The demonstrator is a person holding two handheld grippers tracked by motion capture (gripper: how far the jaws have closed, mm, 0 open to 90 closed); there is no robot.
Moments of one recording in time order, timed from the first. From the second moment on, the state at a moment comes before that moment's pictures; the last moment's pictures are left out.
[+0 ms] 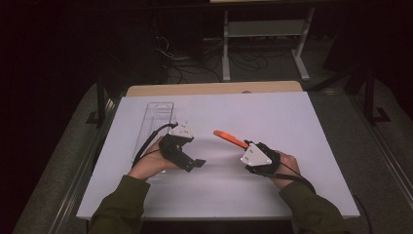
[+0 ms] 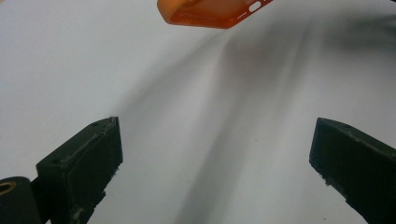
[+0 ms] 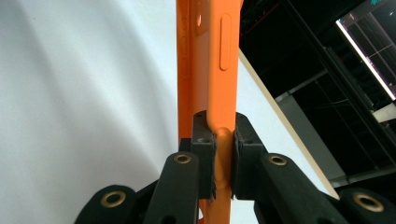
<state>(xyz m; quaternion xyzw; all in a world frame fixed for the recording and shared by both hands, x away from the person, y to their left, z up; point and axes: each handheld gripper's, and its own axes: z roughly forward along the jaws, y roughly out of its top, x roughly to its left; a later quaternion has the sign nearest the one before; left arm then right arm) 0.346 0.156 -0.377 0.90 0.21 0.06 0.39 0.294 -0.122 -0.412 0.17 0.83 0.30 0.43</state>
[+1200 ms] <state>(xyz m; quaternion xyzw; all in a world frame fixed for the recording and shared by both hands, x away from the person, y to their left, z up) 0.346 0.154 -0.378 0.89 0.22 0.07 0.39 0.308 -0.133 -0.410 0.34 0.80 0.41 0.29</state>
